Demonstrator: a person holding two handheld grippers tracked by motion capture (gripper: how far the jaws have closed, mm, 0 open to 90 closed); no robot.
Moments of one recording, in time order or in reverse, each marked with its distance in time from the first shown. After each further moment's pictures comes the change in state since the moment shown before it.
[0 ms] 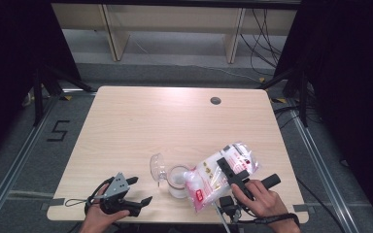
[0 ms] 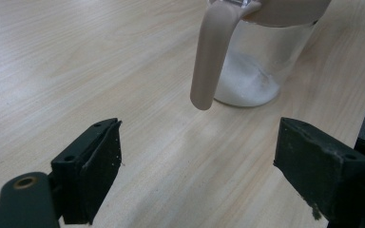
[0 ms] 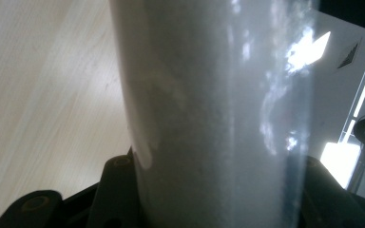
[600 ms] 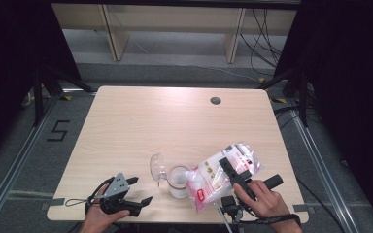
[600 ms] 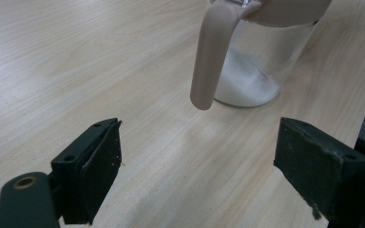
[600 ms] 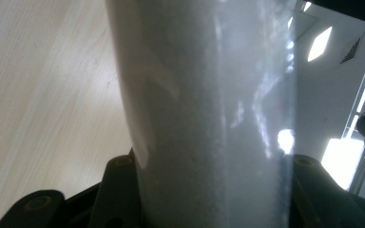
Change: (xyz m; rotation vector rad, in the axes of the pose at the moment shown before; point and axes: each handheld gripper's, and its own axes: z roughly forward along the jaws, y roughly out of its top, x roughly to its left) left arm 0.000 -0.001 0.000 0.007 0.001 0.003; right arm -0.001 -0.004 -0.003 0.008 0.001 0.009
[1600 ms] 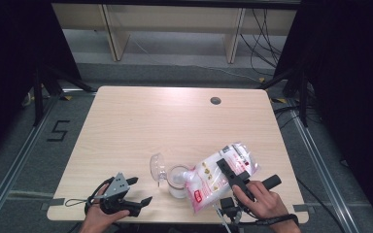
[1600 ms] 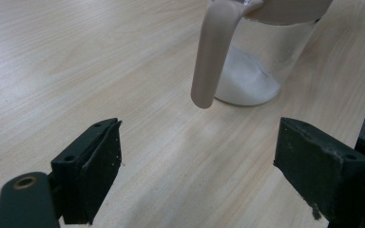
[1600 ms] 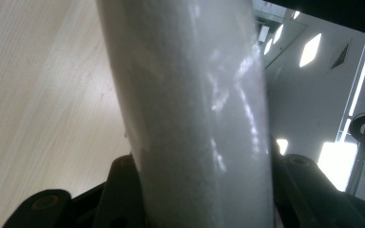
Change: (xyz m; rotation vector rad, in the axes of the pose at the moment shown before) left arm 0.000 0.000 0.000 -0.006 -0.004 -0.009; right arm -0.001 0.002 -0.002 -0.025 -0.022 0.019
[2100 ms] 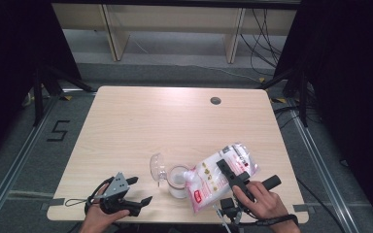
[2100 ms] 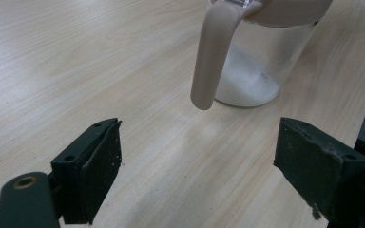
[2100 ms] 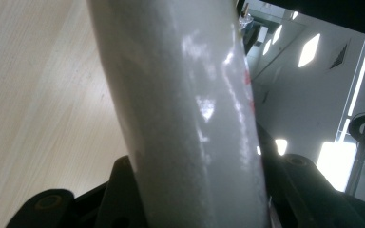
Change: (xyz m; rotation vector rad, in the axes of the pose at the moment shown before) left arm 0.001 0.000 0.000 0.005 -0.001 0.007; right arm 0.000 0.001 0.000 -0.020 -0.013 -0.010
